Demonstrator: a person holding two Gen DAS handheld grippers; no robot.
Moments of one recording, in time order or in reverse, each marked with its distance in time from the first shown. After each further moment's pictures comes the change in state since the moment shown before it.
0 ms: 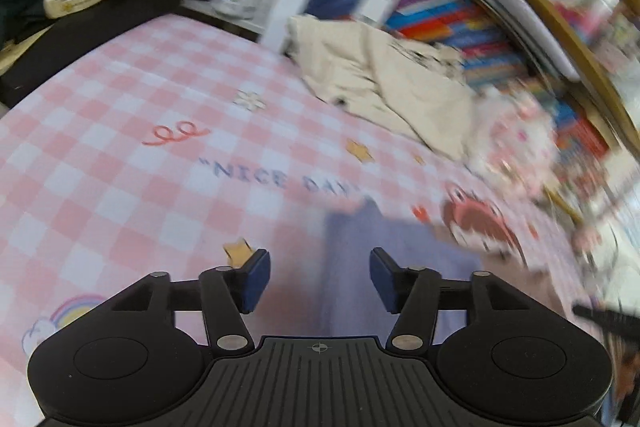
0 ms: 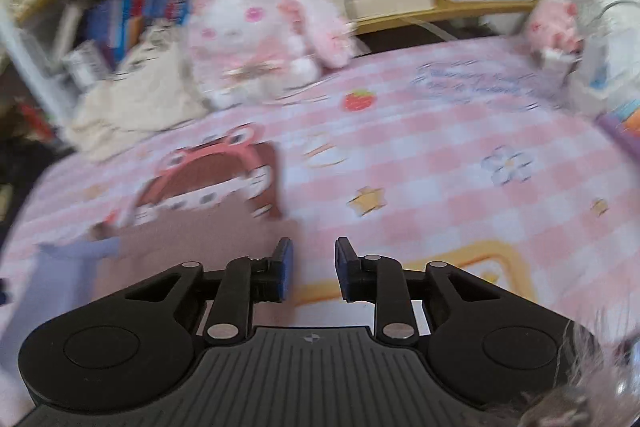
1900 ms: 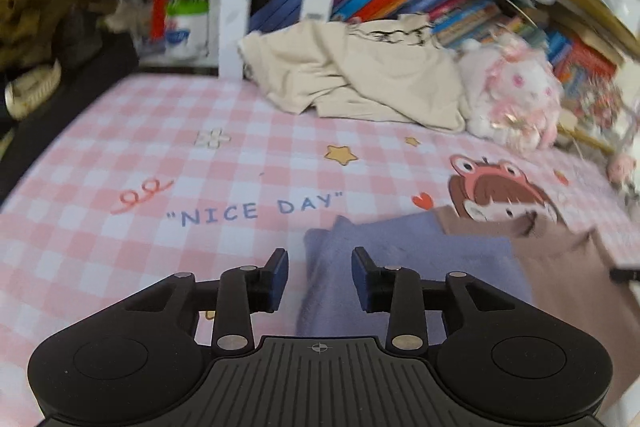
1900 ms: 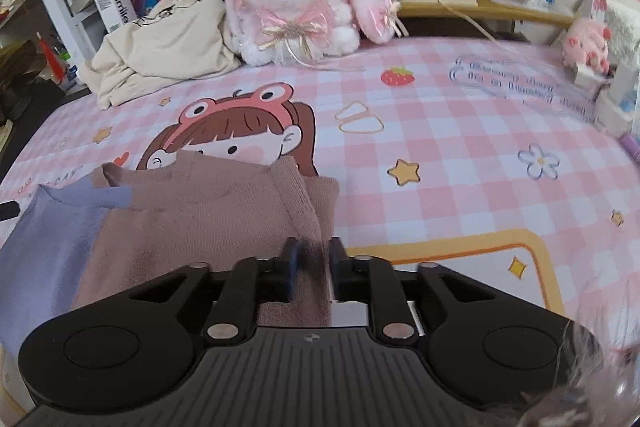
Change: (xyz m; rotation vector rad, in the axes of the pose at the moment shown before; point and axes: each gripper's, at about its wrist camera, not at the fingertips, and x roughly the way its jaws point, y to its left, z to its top) left arm 0.021 -0.061 0.006 0.272 -0.044 0.163; right arm 0.015 0.033 -0.020 -0.156 0.029 -0.059
